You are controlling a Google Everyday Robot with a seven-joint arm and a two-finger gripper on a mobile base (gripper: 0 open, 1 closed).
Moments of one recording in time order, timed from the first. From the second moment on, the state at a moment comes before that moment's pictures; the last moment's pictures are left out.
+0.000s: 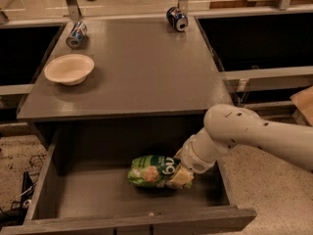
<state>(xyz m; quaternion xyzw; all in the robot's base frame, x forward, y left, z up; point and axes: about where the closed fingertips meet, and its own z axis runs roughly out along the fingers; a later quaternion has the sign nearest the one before) 0.447 -0.063 0.631 -0.62 0.75 0.17 0.16</state>
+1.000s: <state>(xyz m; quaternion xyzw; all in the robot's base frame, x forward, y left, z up) 0.447 -0.063 0.631 -0.62 0.75 0.17 0.16</state>
